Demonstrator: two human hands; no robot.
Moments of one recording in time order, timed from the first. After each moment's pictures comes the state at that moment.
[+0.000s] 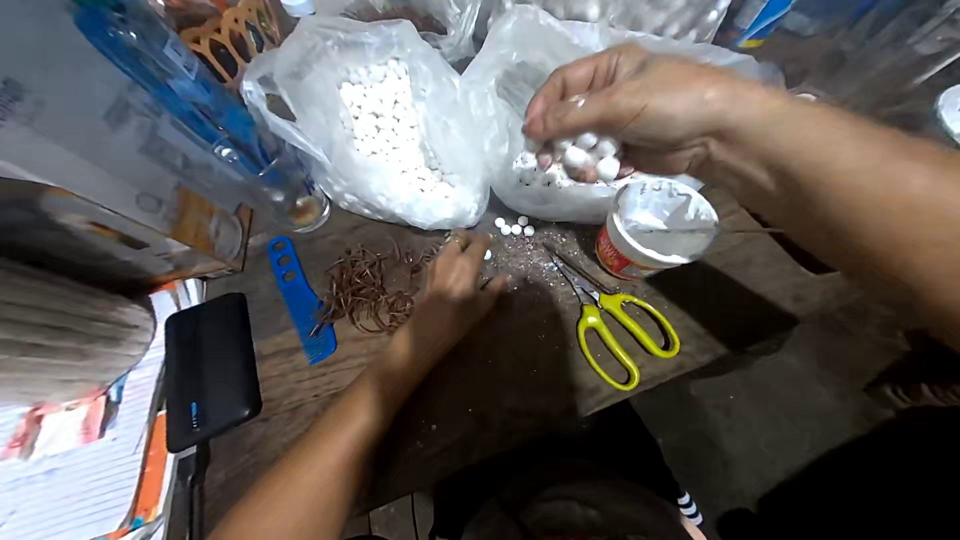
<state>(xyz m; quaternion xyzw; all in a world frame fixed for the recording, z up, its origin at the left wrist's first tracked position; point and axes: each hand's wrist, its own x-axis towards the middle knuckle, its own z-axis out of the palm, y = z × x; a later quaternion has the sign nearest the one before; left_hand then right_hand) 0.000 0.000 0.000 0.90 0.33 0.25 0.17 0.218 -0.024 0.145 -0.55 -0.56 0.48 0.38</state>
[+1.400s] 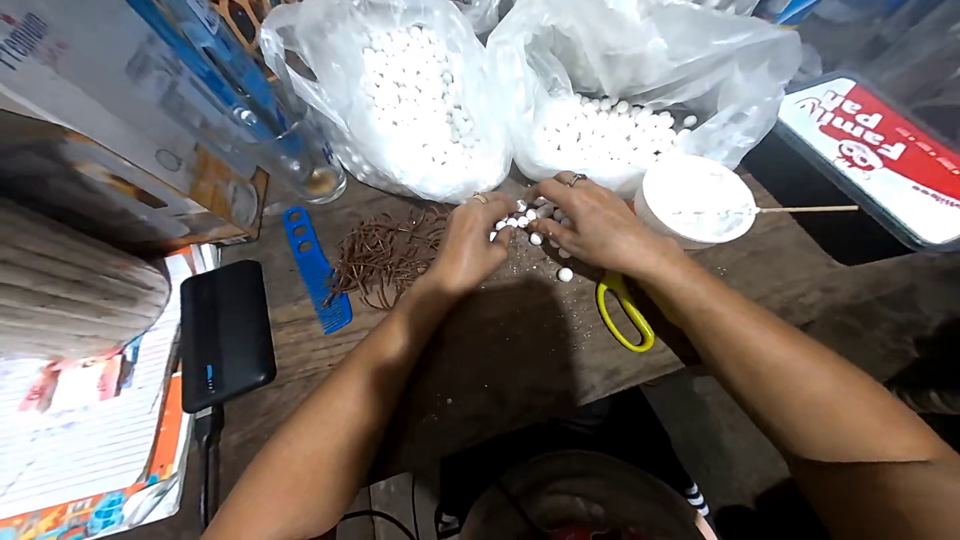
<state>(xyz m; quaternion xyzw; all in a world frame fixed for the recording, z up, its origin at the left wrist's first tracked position) 0.011 0.033 -0.013 0.89 0.24 0.32 0.23 0.196 -0.039 0.027 -0.64 -0.74 0.12 0.18</state>
